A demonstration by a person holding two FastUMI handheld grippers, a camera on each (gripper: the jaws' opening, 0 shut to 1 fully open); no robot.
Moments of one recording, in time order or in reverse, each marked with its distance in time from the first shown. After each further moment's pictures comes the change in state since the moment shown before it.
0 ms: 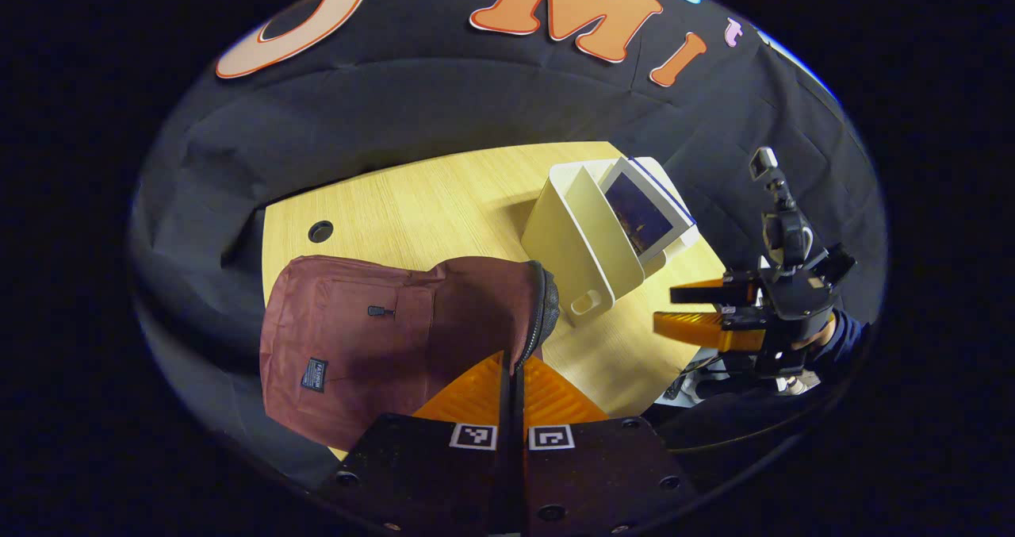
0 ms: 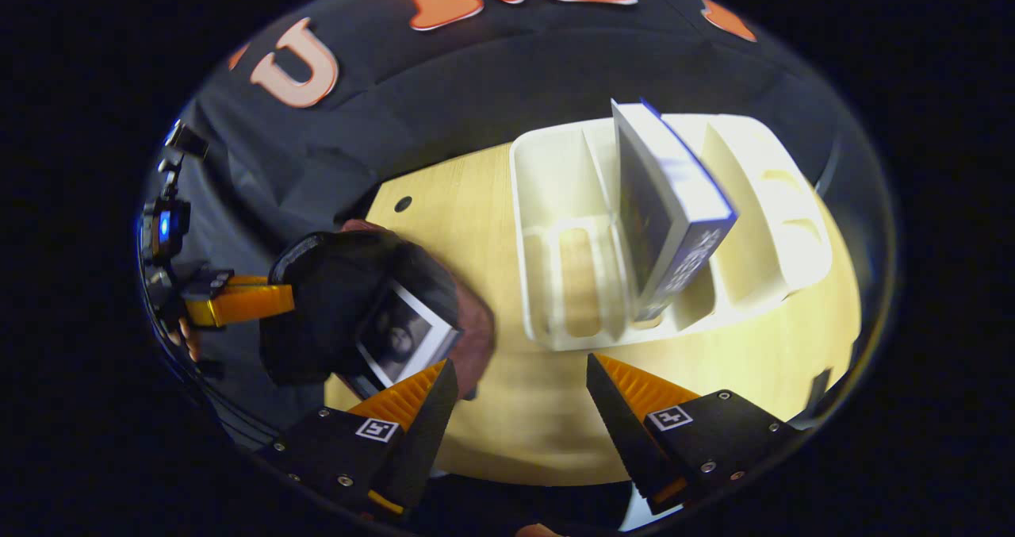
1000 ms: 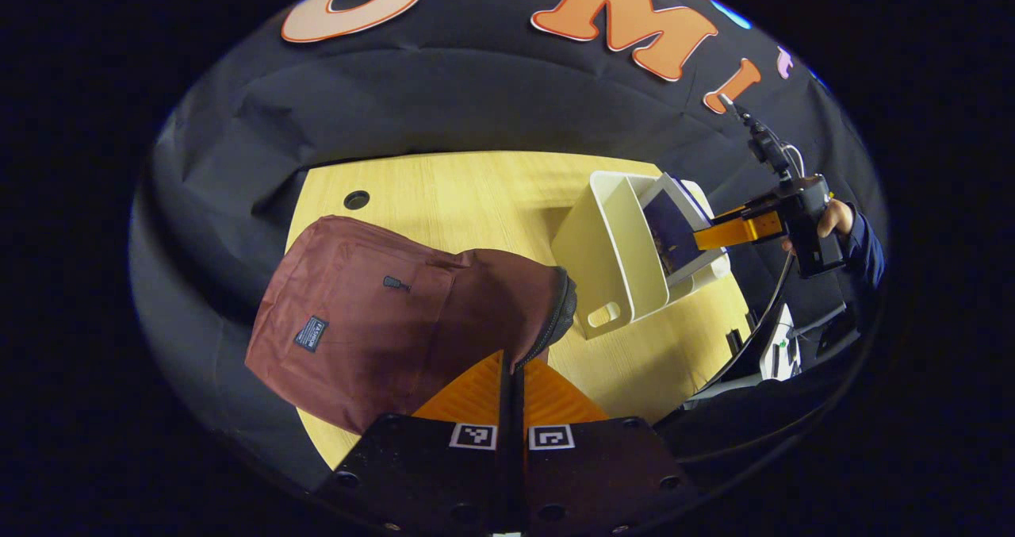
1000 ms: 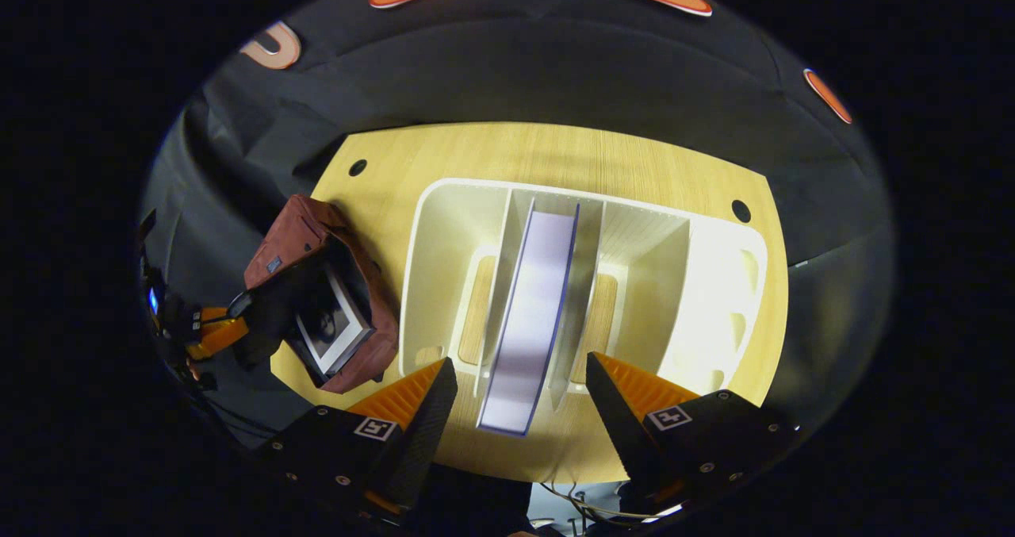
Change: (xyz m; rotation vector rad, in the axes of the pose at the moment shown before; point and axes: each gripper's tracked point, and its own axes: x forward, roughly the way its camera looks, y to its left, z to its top) left arm 0.005 -0.002 -0.015 -0.201 -0.039 0.129; right arm 0.038 -0.102 0.114 -0.192 0.299 -0.058
